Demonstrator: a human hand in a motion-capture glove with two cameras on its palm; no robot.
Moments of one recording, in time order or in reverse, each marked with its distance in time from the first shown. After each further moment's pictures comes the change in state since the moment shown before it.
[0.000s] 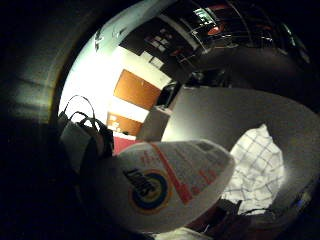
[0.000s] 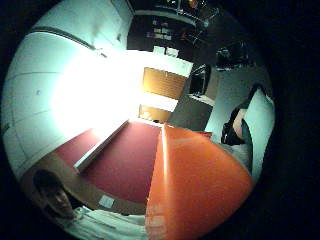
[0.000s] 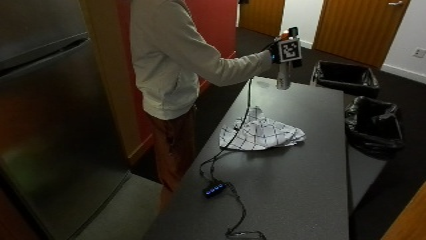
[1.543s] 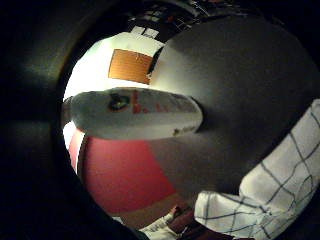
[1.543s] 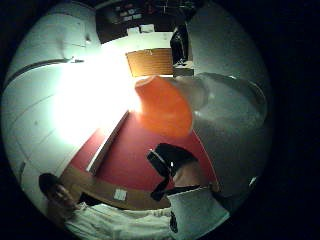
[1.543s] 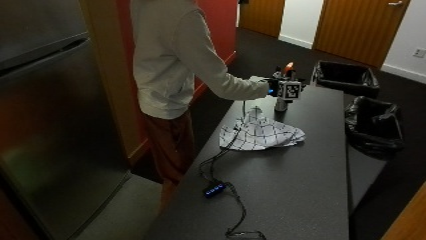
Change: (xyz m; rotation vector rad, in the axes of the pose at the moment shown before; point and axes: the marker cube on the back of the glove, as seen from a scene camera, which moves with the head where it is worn) arm 0.177 0.045 0.186 -0.258 0.019 0.193
